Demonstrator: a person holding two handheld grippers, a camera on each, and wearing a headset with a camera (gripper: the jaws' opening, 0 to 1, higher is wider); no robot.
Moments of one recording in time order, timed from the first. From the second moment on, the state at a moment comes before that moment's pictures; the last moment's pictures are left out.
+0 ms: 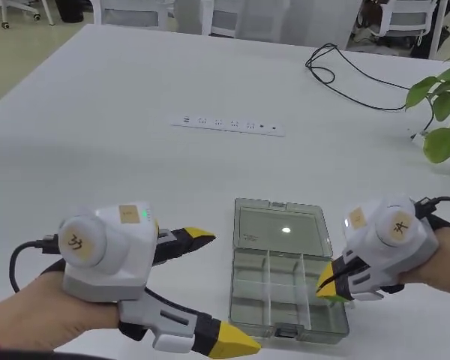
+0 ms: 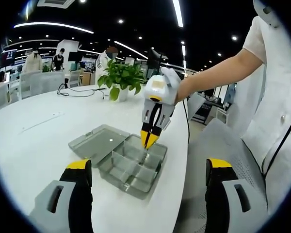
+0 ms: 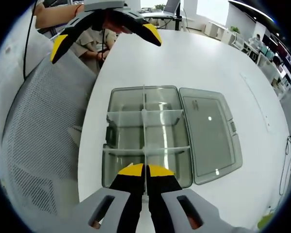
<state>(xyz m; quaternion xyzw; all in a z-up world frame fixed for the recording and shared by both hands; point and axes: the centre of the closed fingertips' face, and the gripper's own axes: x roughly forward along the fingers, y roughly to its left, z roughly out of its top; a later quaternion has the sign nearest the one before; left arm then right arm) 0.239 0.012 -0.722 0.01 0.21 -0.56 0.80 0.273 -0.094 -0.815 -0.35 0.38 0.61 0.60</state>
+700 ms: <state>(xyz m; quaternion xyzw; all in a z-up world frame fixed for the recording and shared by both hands) 0.236 0.013 -0.726 0.01 0.22 -0.56 0.80 0.277 -0.100 -0.809 -0.35 0.38 0.59 0.62</state>
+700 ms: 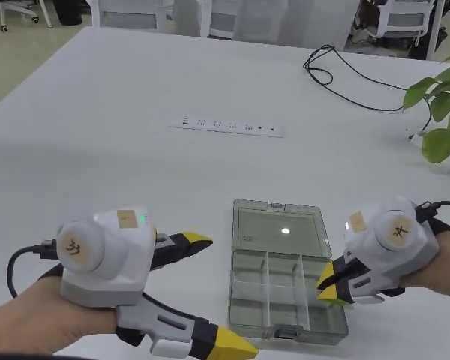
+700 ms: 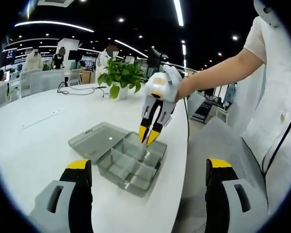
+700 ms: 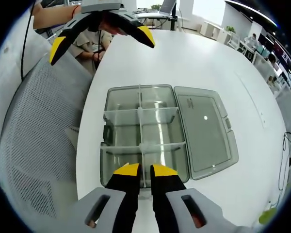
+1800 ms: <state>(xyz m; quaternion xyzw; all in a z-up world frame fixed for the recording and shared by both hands) 0.239 0.033 -0.740 0.02 0.23 -0.54 0.81 0.258 -0.152 -0.758 -0.25 0.34 0.53 0.74</state>
